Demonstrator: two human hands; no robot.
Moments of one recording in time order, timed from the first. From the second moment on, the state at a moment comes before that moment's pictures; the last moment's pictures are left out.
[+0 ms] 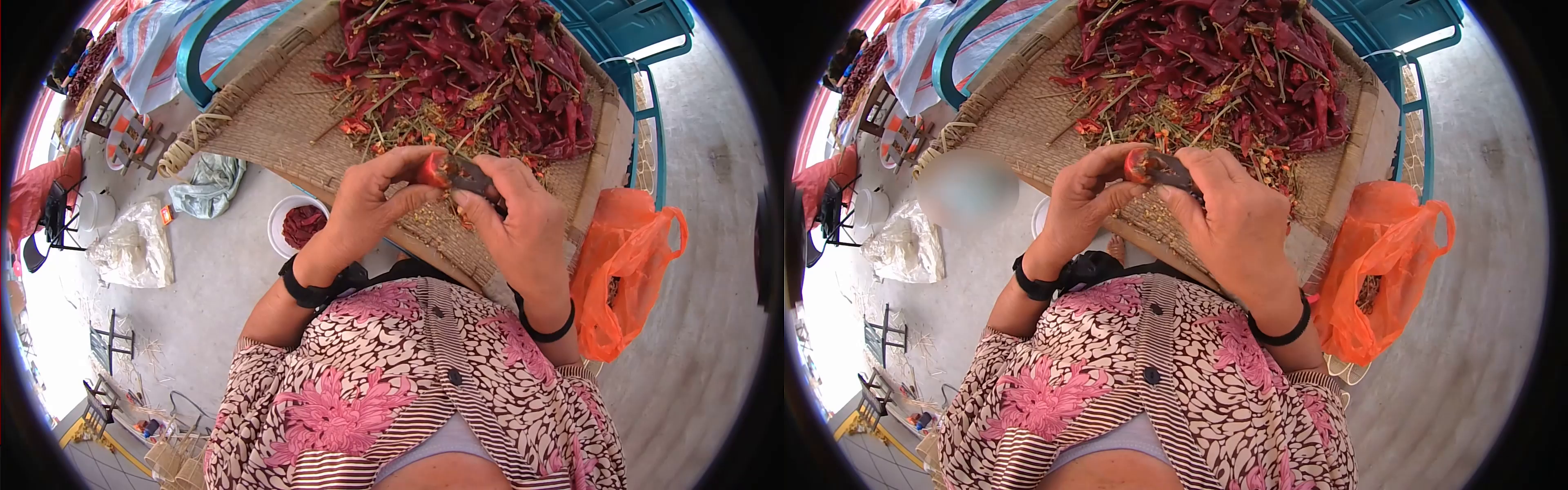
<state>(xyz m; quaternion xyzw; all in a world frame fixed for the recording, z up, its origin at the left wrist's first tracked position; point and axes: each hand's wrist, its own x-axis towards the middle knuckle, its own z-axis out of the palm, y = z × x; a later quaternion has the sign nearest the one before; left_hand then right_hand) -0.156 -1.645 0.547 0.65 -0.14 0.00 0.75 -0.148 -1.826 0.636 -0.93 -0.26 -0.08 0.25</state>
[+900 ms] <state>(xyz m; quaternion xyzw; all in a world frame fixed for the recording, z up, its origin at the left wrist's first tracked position) -0.205 -1.592 0.544 0.82 -0.07 -0.09 0.57 -0.132 -1.874 0.623 -0.84 -0.03 0.10 0.54</state>
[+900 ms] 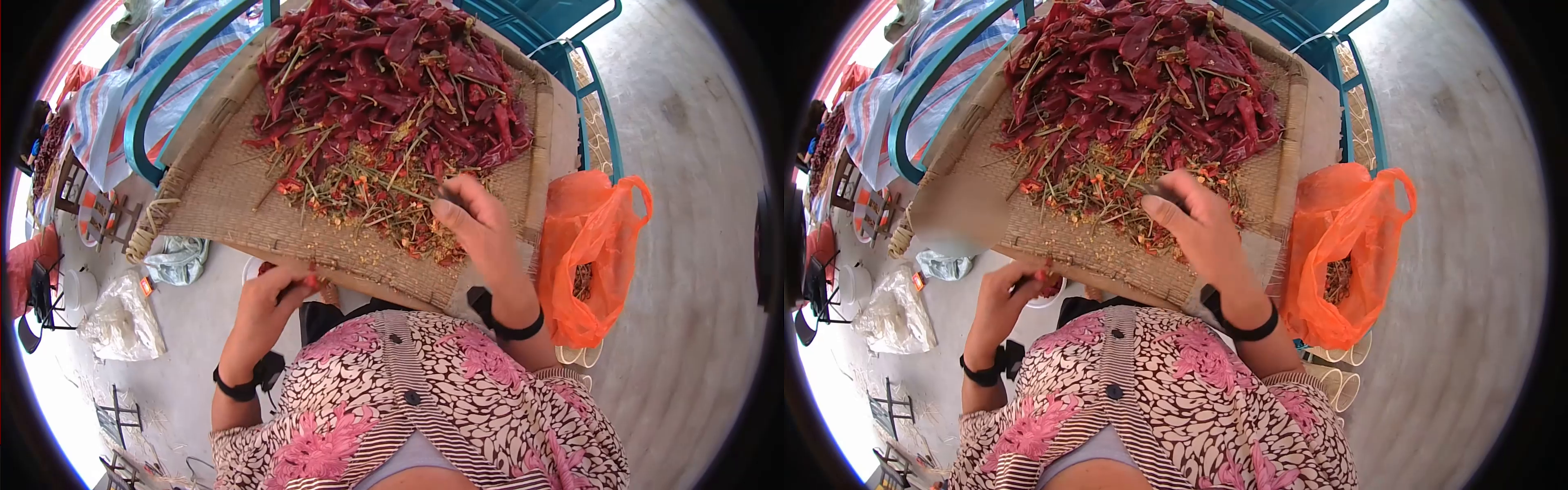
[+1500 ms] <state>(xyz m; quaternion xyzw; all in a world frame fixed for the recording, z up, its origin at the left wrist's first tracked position) -0.231 -1.472 0.221 0.89 0.16 -0.09 0.41 0.021 -2.008 0.533 -0.98 0.12 -0.13 -0.06</state>
